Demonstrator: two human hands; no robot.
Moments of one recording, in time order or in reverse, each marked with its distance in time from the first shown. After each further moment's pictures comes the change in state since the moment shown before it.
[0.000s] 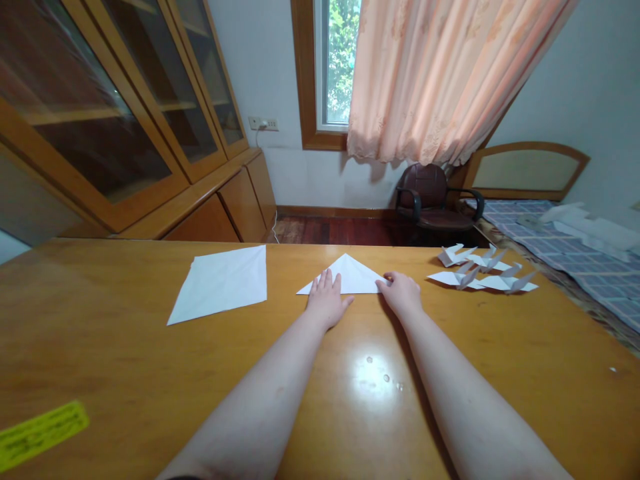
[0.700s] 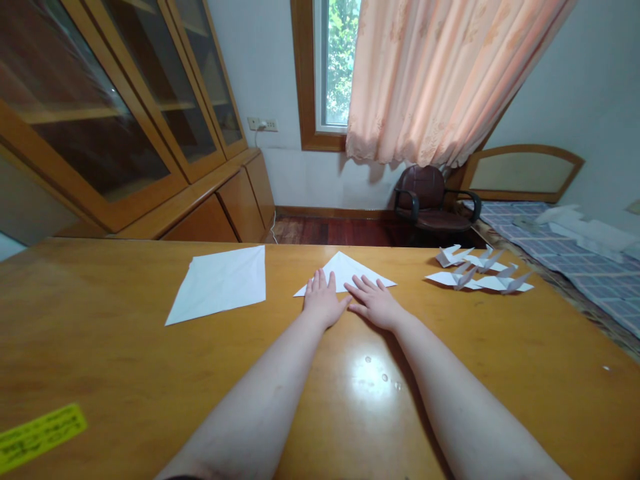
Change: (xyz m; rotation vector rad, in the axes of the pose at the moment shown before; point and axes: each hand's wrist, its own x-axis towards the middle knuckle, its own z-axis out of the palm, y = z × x) left_hand -0.002 0.001 -0.001 0.004 0.026 -0.099; right_hand -0.025 -0.021 0.009 -0.094 -0.378 -0.631
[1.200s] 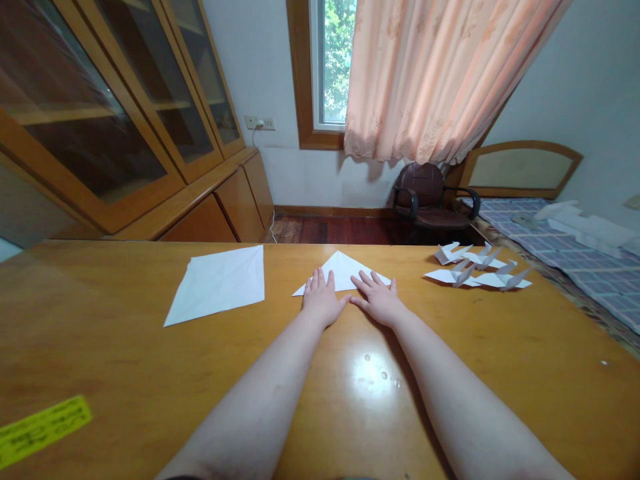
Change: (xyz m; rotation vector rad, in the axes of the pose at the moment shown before) left_hand 0.002 -0.003 0.003 0.003 -0.007 -0.006; right_hand 0.002 0.000 -0.001 -0.016 0.043 0.206
